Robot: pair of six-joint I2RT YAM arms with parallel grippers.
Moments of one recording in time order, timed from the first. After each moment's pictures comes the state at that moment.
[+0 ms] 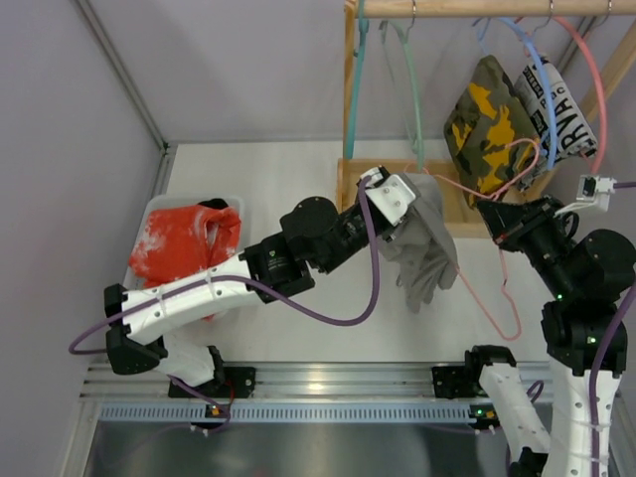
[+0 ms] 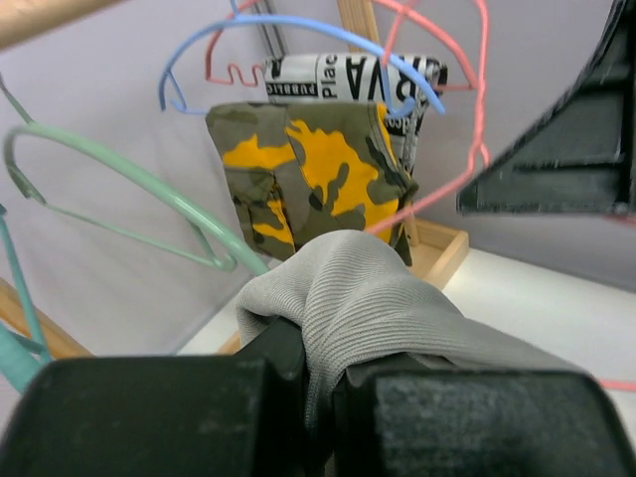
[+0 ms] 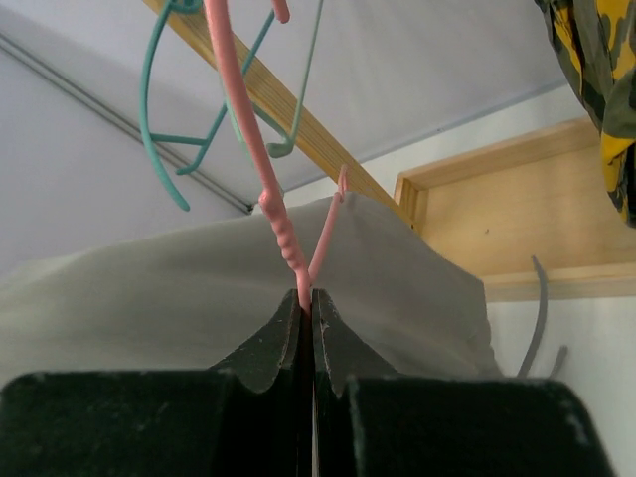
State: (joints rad) left arm -1.25 1.43 1.52 0.10 -0.31 0.31; right arm -0.06 0.60 1.20 -0.59 -0.34 0.70
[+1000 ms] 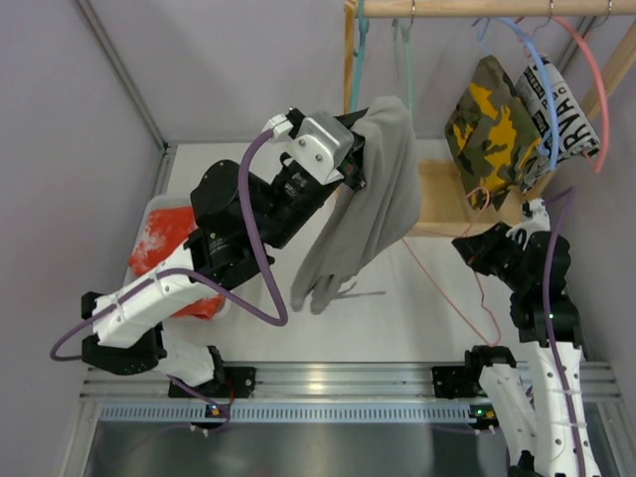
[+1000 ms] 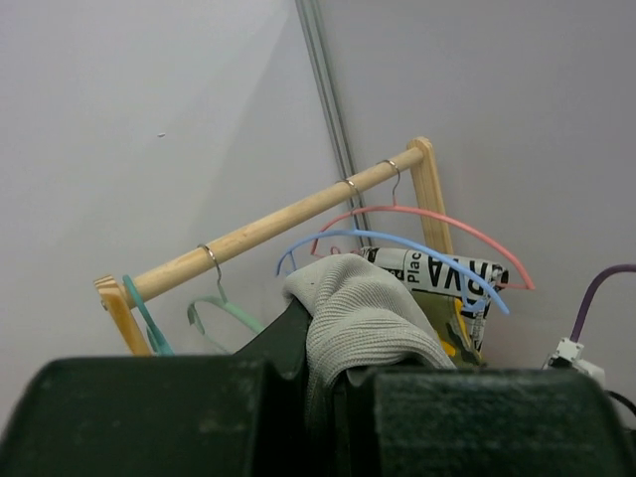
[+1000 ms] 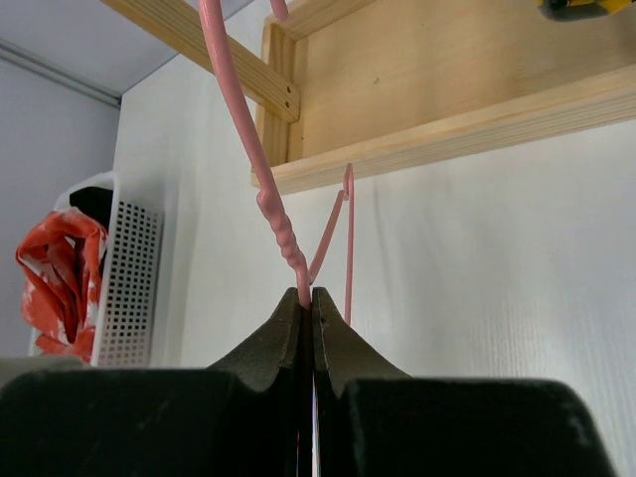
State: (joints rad) left arm -1.25 1.44 1.94 0.08 -0.31 0.45; right arm -0.06 0.56 0.78 -0.59 -0.34 0.59
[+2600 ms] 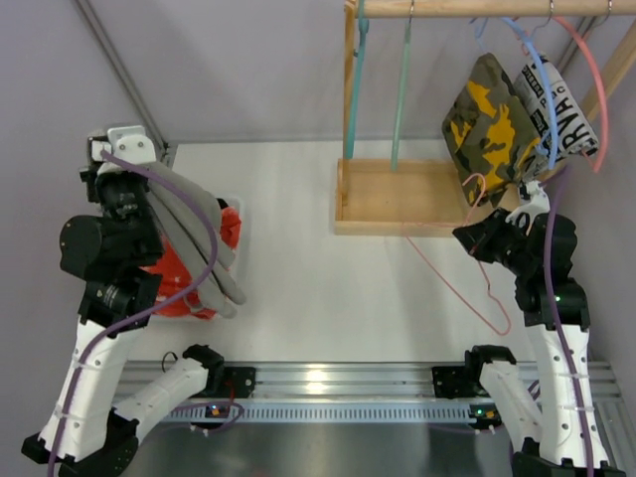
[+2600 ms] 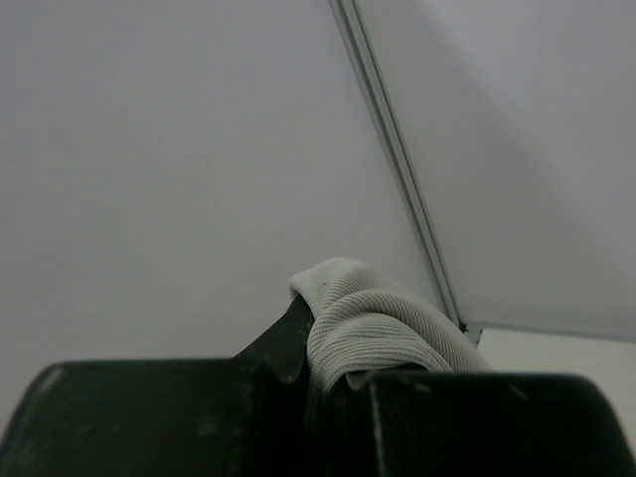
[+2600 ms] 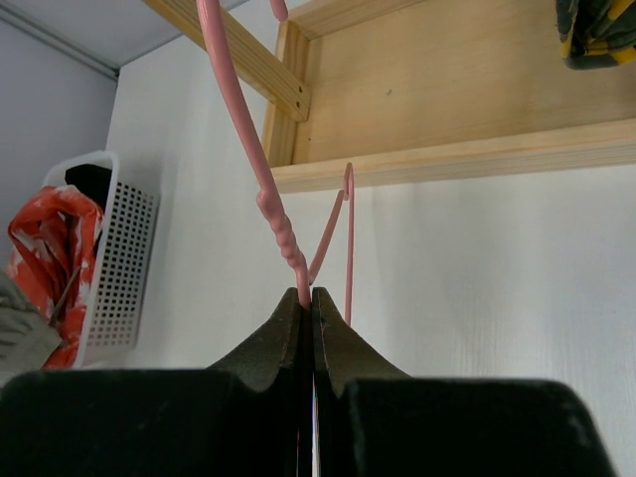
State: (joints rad) left arm -0.42 0.84 1.37 0.04 -0.75 0.78; right arm -0.06 0.67 0.91 -0.62 -0.39 0.47
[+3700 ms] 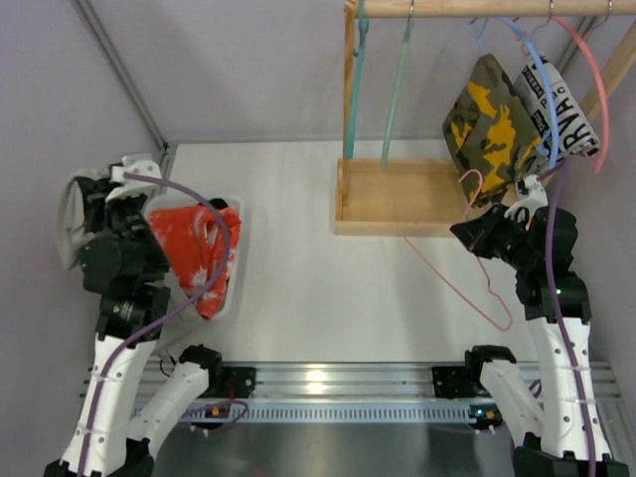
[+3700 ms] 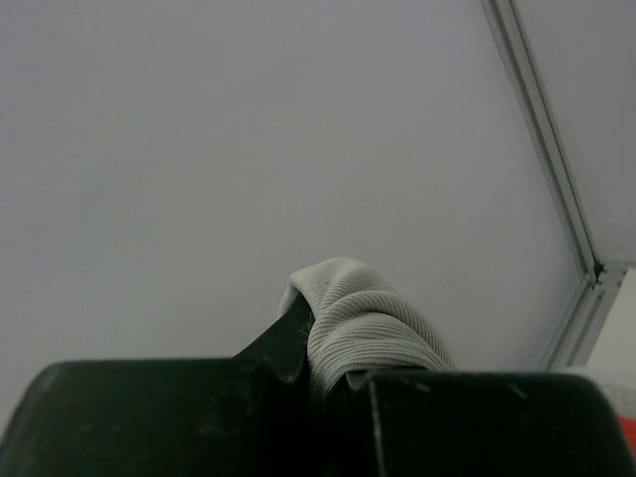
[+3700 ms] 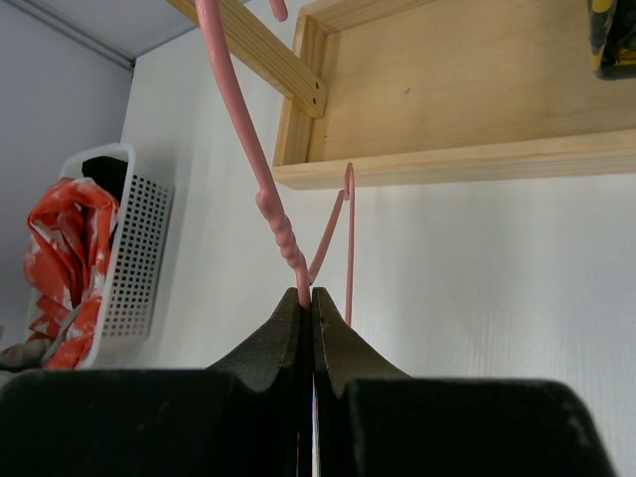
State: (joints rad) left arm -0.25 0.69 1.16 0.11 -0.80 0.93; right arm -0.06 0.71 0.94 -0.62 -0.43 0.47
